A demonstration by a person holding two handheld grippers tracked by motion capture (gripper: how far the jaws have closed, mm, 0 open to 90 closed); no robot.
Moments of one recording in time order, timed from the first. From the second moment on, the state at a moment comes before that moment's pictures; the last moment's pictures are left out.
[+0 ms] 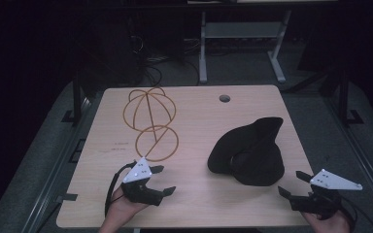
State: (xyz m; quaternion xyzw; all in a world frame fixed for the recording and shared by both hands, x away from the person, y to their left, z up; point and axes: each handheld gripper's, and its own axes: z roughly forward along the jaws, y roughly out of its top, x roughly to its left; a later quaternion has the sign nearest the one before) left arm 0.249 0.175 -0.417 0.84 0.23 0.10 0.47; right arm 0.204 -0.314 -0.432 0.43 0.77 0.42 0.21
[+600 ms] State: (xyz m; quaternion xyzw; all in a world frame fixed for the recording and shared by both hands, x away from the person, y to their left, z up) left arm 0.268 0.076 -0.402 0.88 0.14 0.07 0.46; right arm 0.204 -0.315 -0.436 0.42 0.77 0.43 0.21
